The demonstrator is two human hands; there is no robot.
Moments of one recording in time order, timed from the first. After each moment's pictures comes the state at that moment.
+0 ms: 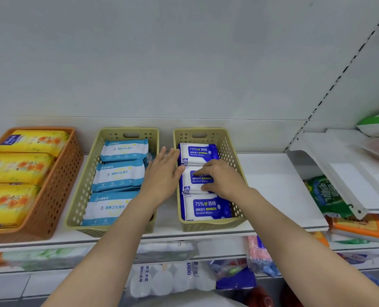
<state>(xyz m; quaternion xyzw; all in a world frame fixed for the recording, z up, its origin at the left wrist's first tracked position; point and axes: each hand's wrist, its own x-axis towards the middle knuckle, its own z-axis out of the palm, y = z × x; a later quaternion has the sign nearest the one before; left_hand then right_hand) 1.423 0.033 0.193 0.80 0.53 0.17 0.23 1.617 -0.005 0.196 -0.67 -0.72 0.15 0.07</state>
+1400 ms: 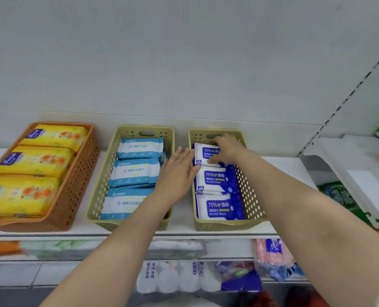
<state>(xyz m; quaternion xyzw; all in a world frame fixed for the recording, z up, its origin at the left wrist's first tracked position) 1.417 0.034 0.195 0.81 0.51 0.16 0.22 1.620 0.093 0.216 -0.72 -0.67 0.15 0.00</state>
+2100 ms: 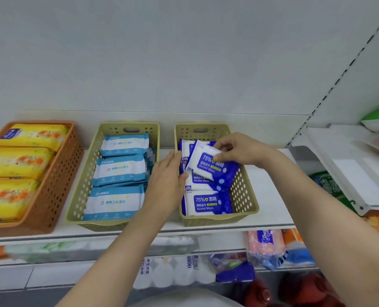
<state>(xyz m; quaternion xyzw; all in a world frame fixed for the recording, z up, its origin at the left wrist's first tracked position) 1.427 -0.014 0.214 0.77 0.55 0.24 0.24 1.657 0.017 0.264 -0.66 -0.62 0.39 0.16</state>
